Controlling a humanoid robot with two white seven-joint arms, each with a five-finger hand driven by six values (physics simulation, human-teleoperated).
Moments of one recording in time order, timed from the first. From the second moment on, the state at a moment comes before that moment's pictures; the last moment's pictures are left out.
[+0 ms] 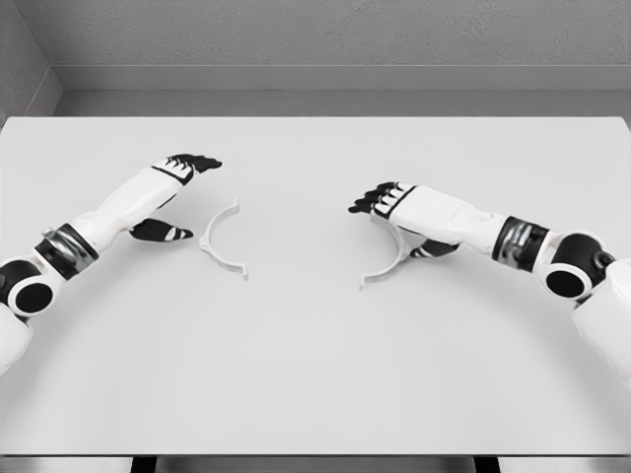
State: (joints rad) left arm -0.41 0.55 -0.44 -1.18 -0.49 -0.61 -0.04; right arm -0.47 -0.52 0.50 -1.35 0.62 -0.61 0.34
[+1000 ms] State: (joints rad) left arm -0.41 0.49 -0.47 -1.19 -0.49 -0.61 -0.04; right arm -0.53 -0.44 0.57 -1.33 0.64 -0.61 0.37
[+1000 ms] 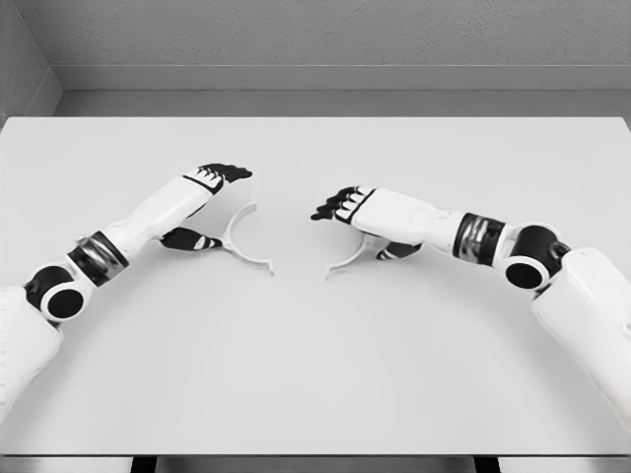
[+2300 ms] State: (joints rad) left arm -0.45 0.48 -0.47 -1.17 -0.49 -0.61 -0.04; right arm -0.47 -0.54 0.42 -1.41 0.55 -0.61 0.37
